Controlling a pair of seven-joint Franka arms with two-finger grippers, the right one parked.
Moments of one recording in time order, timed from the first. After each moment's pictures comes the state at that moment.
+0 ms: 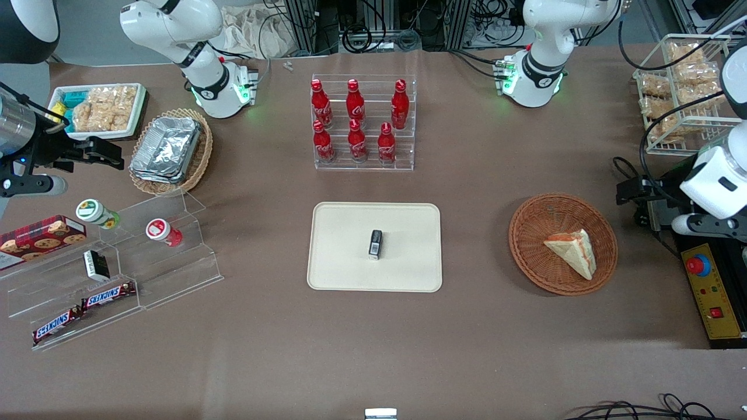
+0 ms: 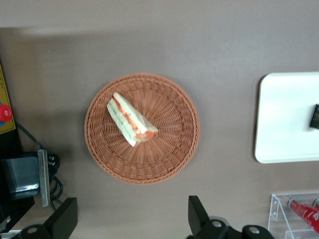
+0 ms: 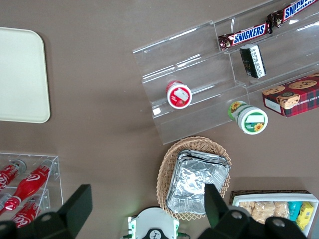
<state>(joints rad) 0.08 0.17 -0.11 -1.50 -0.04 1.64 0.03</state>
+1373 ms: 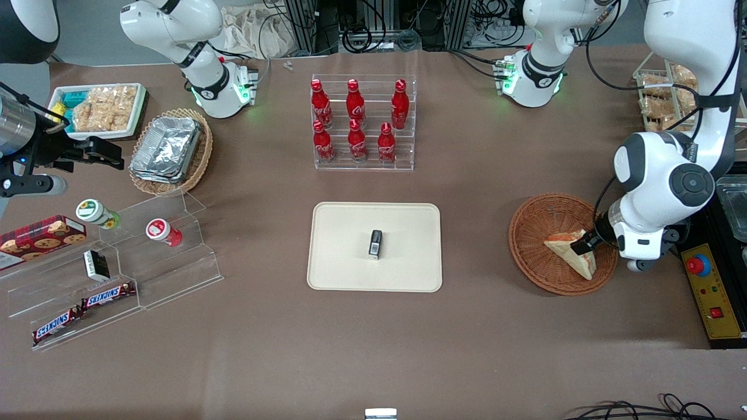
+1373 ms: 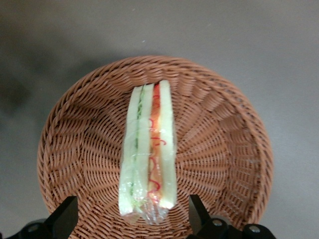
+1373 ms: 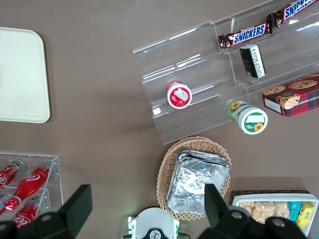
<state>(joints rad) 0.07 0.26 -0.06 -2.08 0.05 2.31 -0.72</state>
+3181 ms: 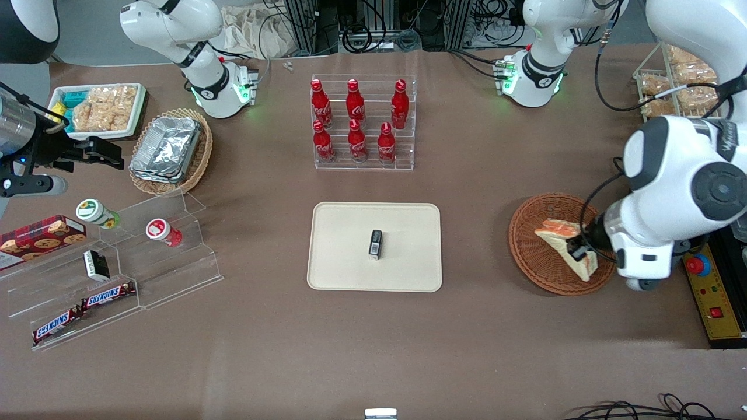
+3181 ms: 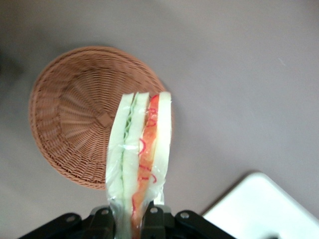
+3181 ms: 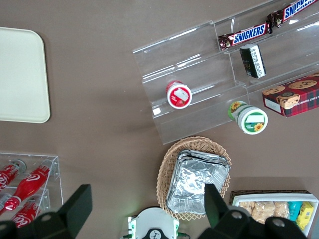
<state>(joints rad) 0.05 0.35 -0.31 -1.52 0.10 1.79 -0.85</state>
